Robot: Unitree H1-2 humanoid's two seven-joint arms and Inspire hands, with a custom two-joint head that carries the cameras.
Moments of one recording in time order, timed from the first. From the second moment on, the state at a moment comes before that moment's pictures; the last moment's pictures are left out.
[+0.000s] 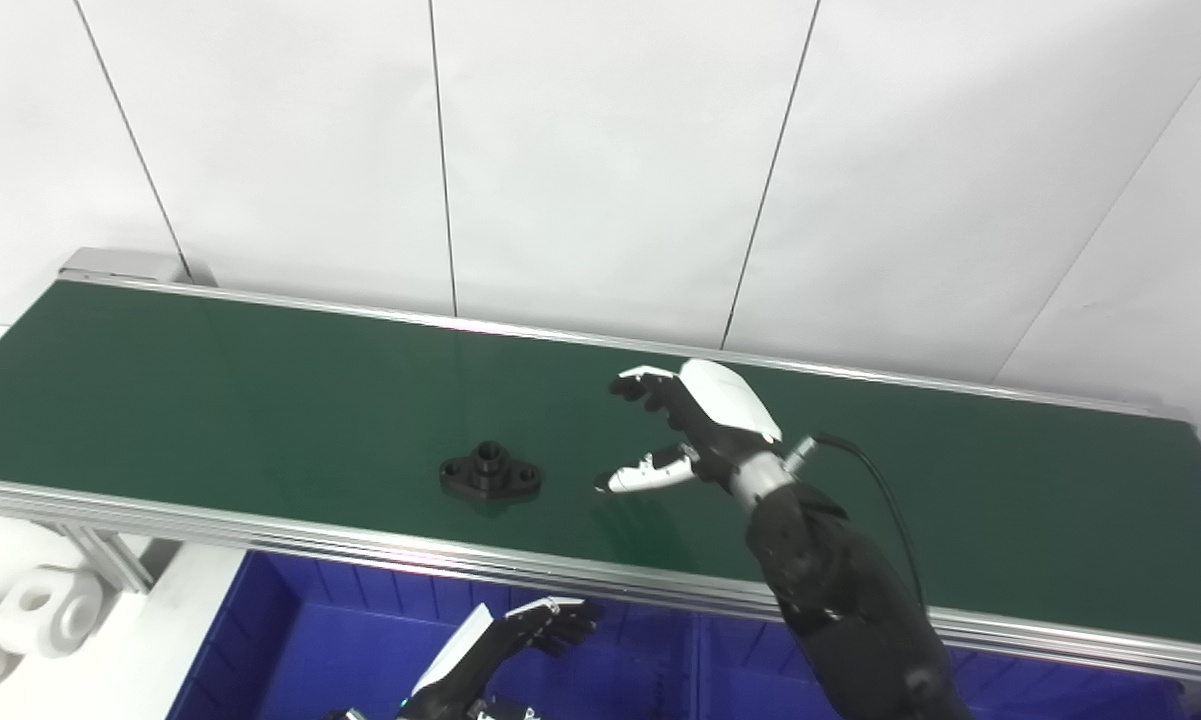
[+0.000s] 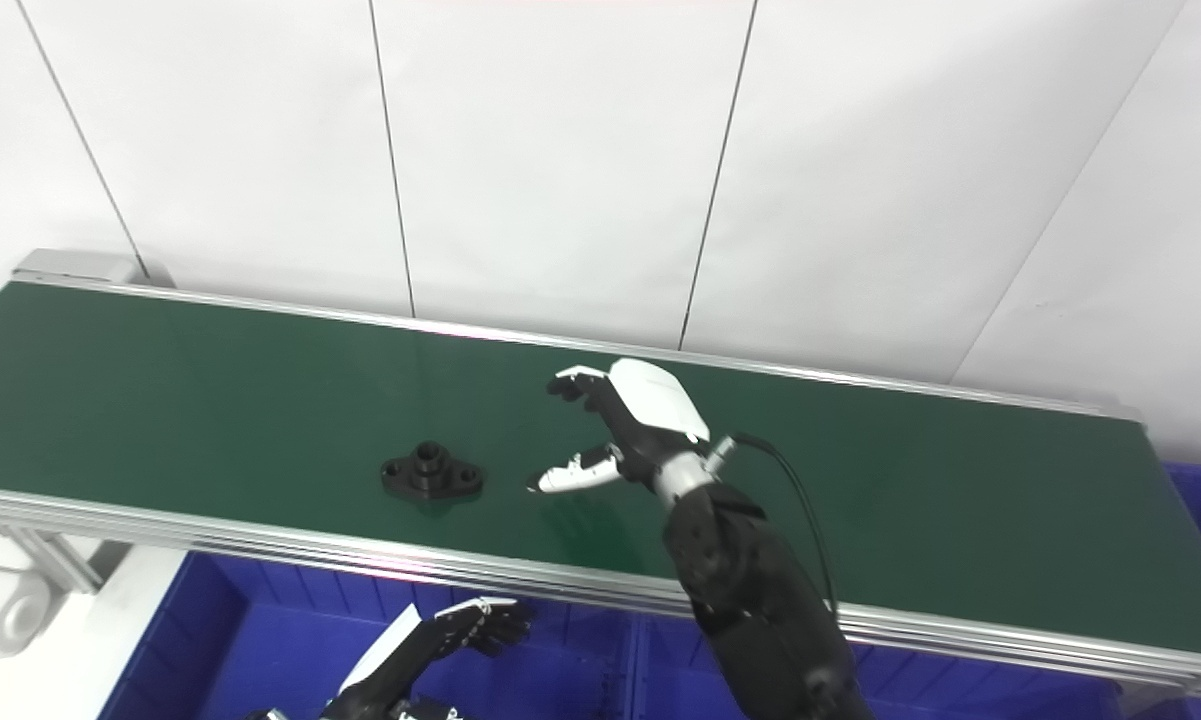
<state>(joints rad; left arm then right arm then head) -0.15 0.16 -0.58 0.51 0.16 -0.43 0.01 -0.51 -0.19 0.33 0.18 -0.73 0.29 0.24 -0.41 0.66</state>
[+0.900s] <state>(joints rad) -0.15 0.14 -0.58 0.50 0.18 -0.43 -0.02 -0.61 -0.18 0.49 0.44 -0.78 0.30 0.20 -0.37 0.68</state>
